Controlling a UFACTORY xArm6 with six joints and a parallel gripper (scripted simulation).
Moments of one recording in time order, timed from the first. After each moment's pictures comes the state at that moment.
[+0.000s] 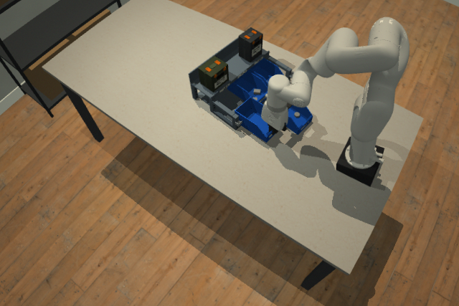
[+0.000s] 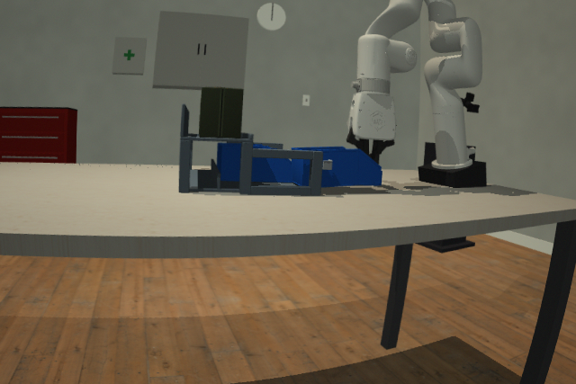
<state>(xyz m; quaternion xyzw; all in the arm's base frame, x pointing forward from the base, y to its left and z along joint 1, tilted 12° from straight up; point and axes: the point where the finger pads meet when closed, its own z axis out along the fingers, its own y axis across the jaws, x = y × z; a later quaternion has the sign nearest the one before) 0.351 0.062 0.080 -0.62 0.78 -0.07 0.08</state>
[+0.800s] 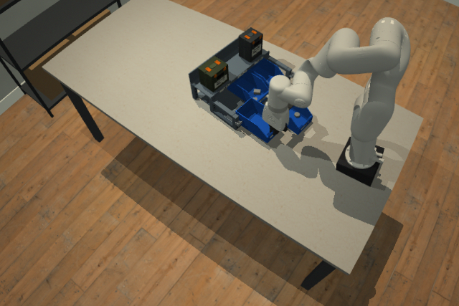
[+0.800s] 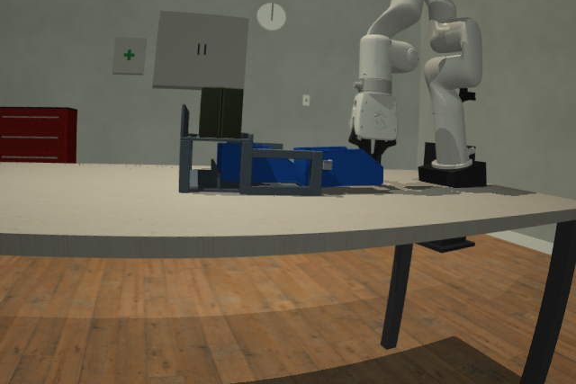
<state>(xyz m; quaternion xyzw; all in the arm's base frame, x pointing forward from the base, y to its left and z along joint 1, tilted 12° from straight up) 0.346 0.063 0.079 -0.62 0.78 -0.07 0.08</state>
